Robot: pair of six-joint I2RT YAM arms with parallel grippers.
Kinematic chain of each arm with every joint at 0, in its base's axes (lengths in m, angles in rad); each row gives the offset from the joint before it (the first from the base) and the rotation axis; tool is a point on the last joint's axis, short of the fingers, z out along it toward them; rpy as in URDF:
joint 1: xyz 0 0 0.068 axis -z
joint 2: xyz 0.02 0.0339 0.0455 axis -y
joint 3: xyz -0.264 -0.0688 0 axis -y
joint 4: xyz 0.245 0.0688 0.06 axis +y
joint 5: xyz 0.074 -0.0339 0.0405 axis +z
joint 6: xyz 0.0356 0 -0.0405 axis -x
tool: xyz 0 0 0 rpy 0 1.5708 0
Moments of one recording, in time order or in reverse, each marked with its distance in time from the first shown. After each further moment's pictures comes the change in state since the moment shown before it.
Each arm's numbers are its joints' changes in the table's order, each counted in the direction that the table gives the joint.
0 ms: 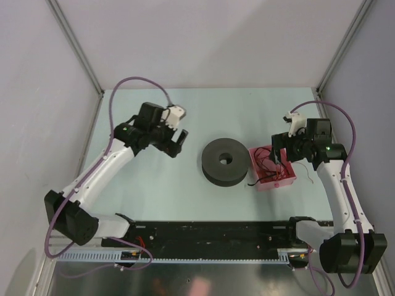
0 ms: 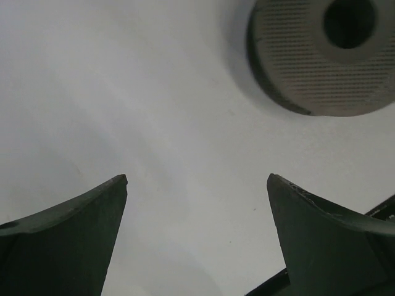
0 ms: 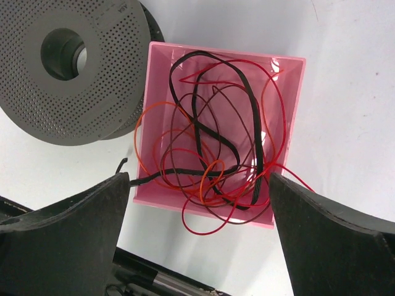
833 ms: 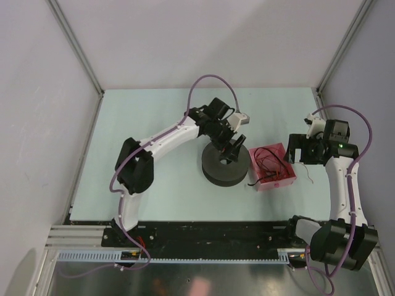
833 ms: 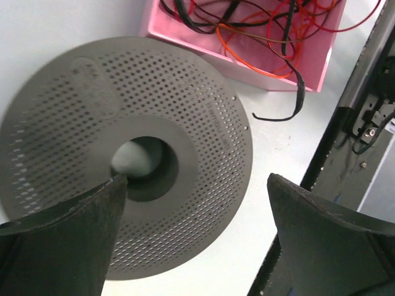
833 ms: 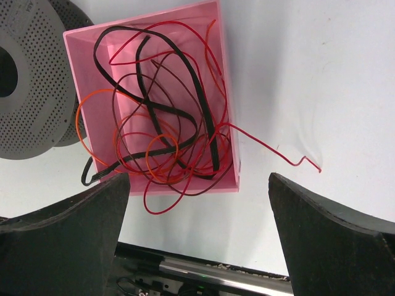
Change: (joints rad) left arm 0.318 -0.733 0.566 -0.022 -0.421 0.050; right arm 0.242 -0.050 0.003 0.080 0.012 -0.020
